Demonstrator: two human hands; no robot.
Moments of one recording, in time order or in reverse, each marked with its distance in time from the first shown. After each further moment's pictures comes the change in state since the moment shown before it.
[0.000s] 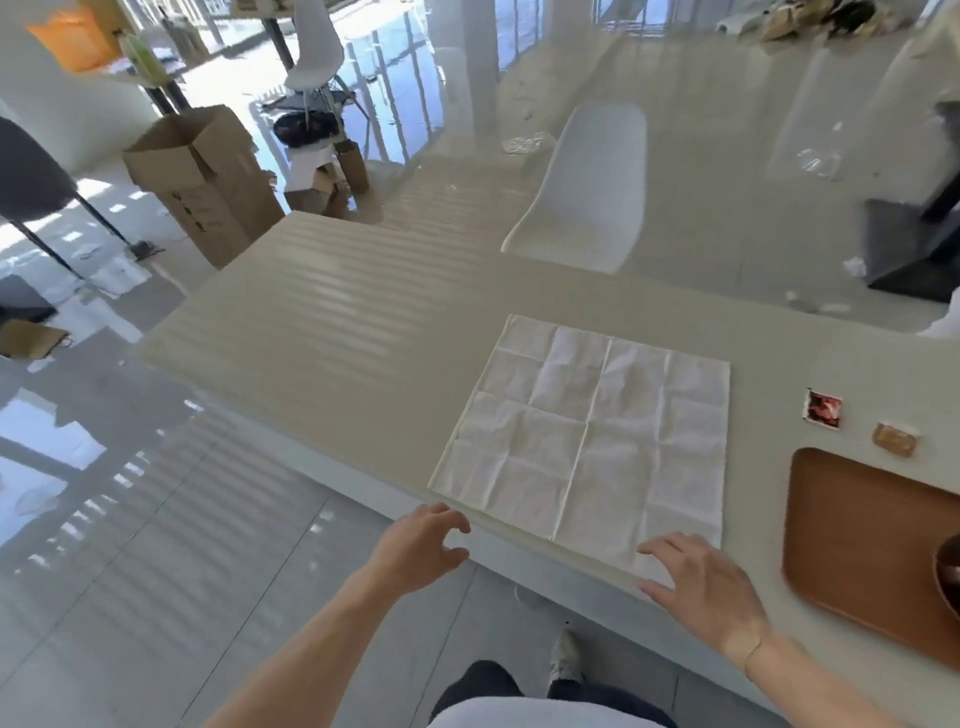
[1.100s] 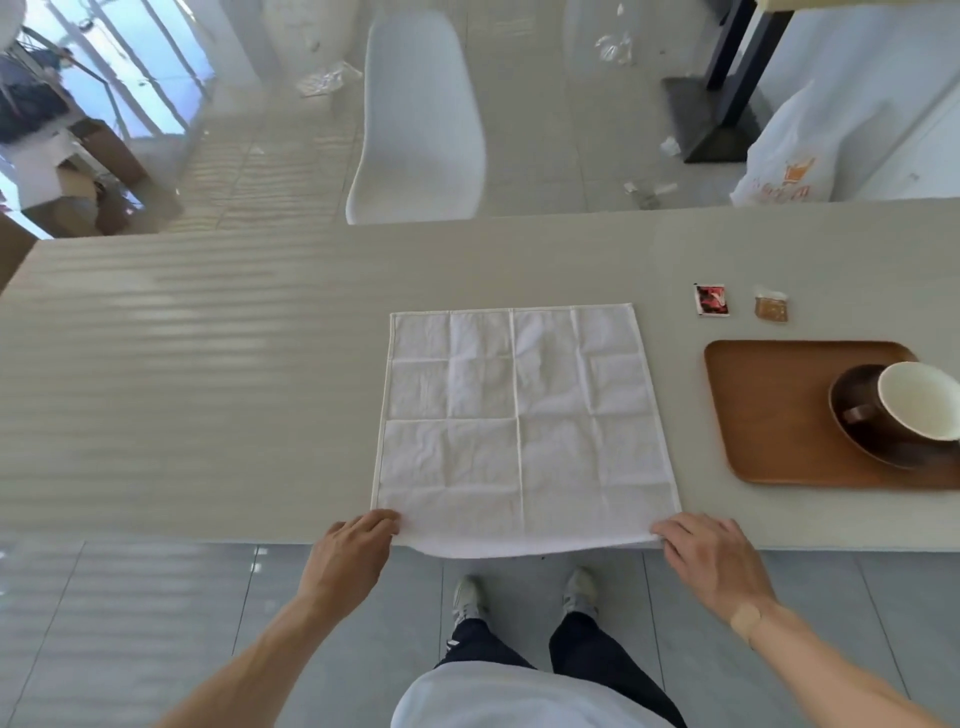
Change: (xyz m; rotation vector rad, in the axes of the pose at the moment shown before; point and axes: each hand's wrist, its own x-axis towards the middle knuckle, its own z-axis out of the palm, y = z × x) left_hand 0.086 -0.089 0.002 0.227 0.094 0.402; right_hand -0.039 -0.001 0.055 -0.026 0.247 0.310
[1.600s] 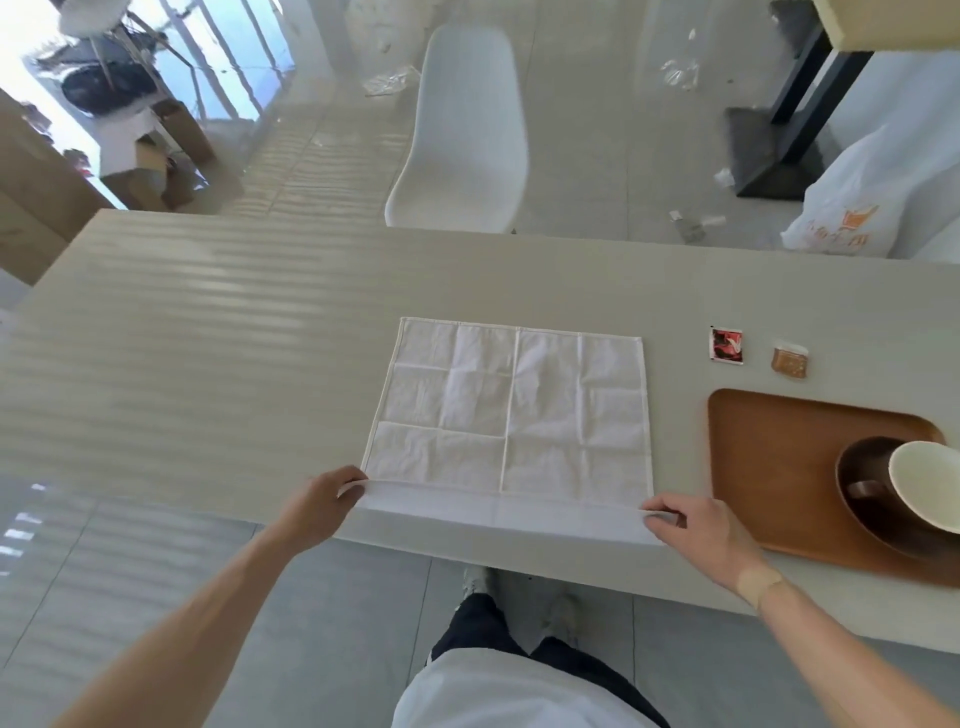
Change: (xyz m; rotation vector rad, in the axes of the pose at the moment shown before) left_hand 0.048 -0.005 -0.032 -0.437 -0.073 -0.440; right_hand 0.082 0.051 -0.053 0.573 -0.339 0.226
